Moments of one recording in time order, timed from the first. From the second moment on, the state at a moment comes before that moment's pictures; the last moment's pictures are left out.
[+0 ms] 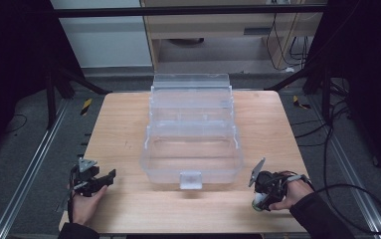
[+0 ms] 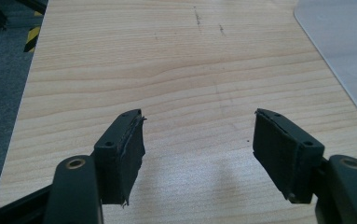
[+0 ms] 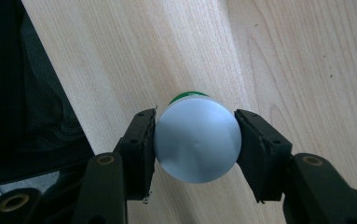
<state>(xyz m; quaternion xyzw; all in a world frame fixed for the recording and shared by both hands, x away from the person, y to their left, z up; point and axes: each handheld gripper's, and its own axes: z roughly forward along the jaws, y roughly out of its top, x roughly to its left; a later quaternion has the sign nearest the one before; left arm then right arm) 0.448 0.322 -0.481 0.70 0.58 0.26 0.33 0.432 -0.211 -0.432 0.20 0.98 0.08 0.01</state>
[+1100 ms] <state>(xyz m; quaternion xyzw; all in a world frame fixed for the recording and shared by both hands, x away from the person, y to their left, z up) 0.450 0.322 -0.482 0.70 0.58 0.25 0.33 0.449 -0.201 -0.364 0.25 0.96 0.12 0.02</state>
